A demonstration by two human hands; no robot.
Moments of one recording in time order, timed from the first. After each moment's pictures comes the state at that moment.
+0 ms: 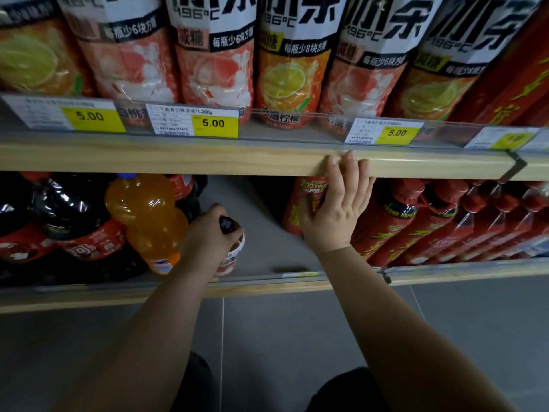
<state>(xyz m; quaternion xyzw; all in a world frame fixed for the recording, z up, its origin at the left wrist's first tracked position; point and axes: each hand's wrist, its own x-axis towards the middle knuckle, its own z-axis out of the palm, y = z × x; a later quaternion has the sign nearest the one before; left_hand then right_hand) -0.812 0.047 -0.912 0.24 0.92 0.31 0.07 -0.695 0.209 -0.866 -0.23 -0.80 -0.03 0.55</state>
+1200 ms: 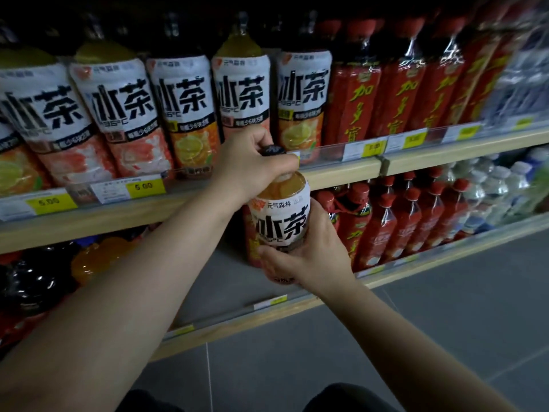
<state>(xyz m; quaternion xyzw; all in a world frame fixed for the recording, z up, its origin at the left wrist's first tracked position) -0.699 0.155 -0.678 0.45 0.69 0.56 0.08 -0.552 0.177 -0.770 -0.32 -0.83 0.31 0.35</state>
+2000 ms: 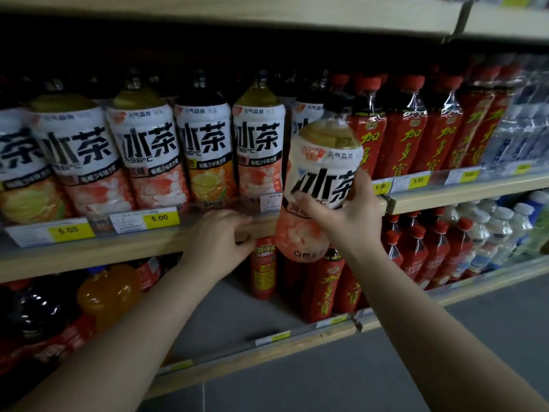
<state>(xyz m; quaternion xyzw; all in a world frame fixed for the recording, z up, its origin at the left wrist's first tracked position) -0.744 0.103 -0.735 0.51 0.80 0.29 -0.13 -0.578 0.222 -0.693 -0.31 -0.72 0.35 0.51</state>
